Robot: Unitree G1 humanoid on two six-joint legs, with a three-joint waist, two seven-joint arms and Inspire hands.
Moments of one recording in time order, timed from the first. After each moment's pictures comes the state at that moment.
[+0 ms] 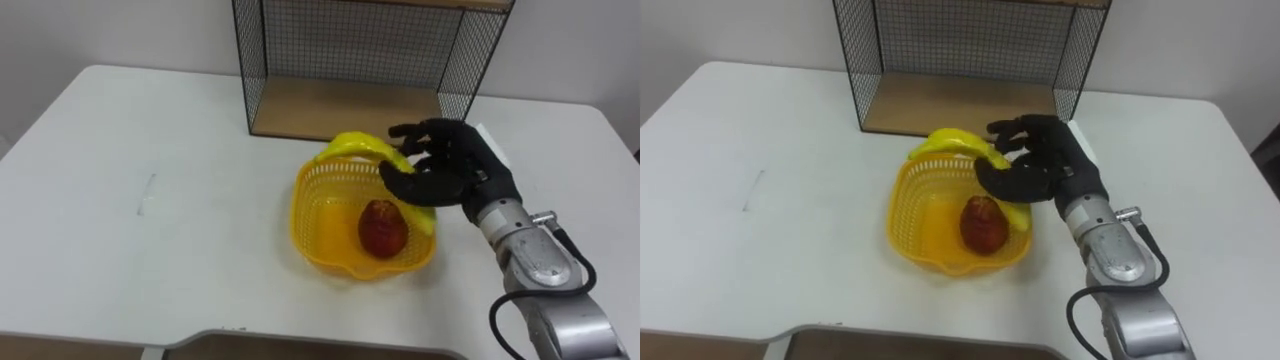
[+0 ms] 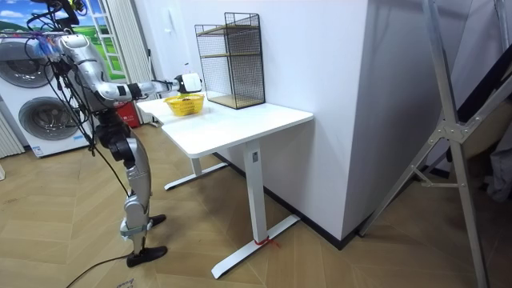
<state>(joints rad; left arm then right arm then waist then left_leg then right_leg) 0.27 0.20 0.03 0.97 0.47 0.14 -0.01 -0.06 -0.35 0.10 0.05 0.11 0.04 0.10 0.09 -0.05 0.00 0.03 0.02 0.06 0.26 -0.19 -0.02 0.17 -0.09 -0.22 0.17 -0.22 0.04</state>
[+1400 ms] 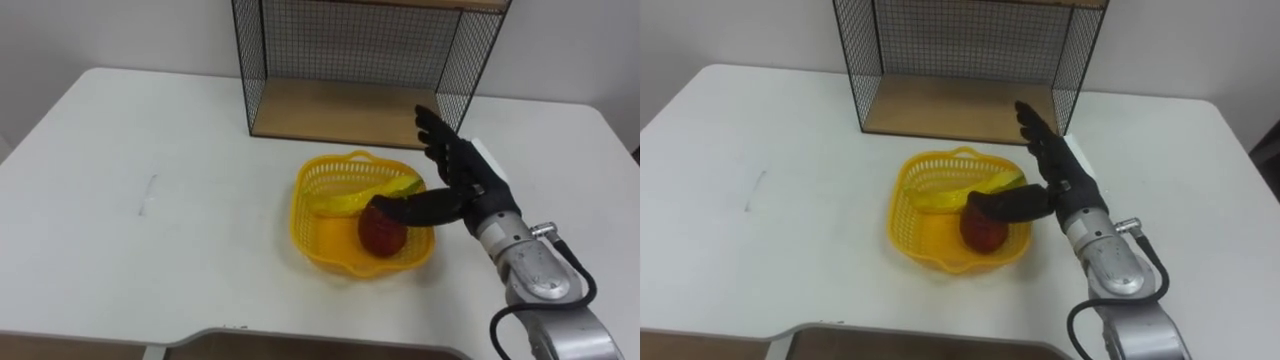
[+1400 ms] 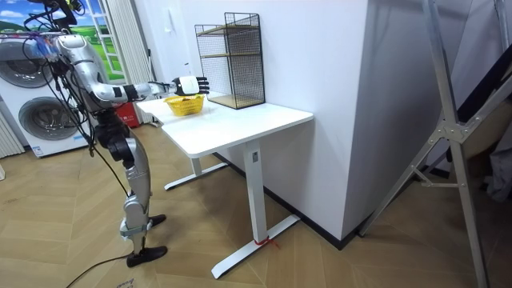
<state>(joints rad) 0.30 0.20 0.07 0.98 0.25 0.10 -0.01 -0.01 -0.35 0.08 0.07 0.14 0.04 0.06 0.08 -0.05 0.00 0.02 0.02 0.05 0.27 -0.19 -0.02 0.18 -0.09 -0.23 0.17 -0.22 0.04</state>
